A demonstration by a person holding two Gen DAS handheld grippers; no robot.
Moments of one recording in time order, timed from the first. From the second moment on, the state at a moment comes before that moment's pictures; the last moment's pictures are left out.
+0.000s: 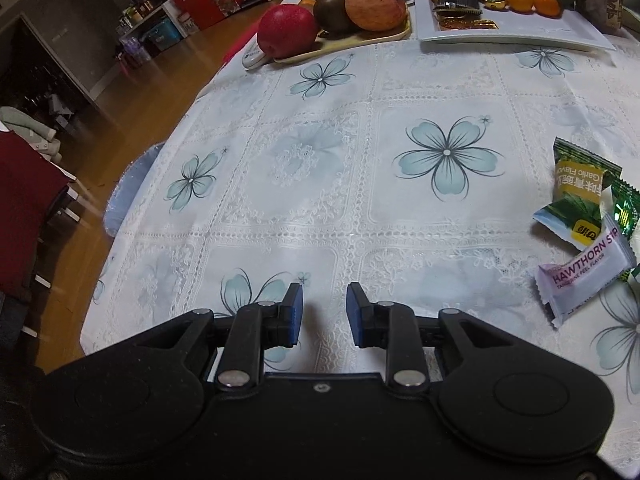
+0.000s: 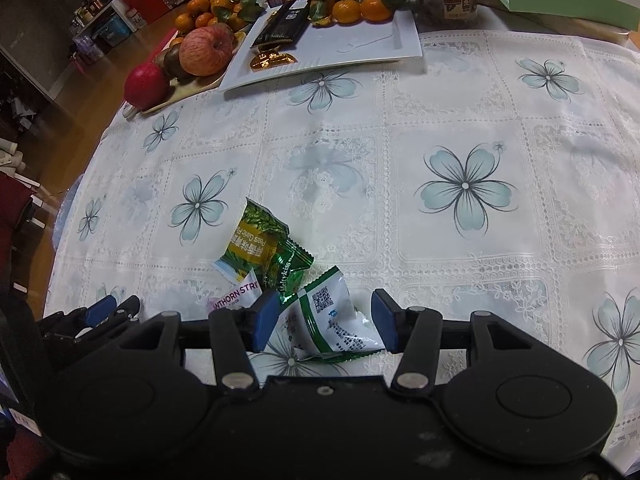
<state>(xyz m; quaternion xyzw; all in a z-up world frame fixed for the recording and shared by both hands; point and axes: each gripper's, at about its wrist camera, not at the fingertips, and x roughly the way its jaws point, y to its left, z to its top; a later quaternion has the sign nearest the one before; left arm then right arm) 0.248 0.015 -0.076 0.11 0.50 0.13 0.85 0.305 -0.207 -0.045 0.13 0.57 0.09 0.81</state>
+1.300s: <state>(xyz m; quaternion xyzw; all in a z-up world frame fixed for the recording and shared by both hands) 0.258 -0.071 -0.066 0.16 0.55 -0.17 0.80 0.322 -0.249 -0.049 0.25 0.61 0.07 0.75</state>
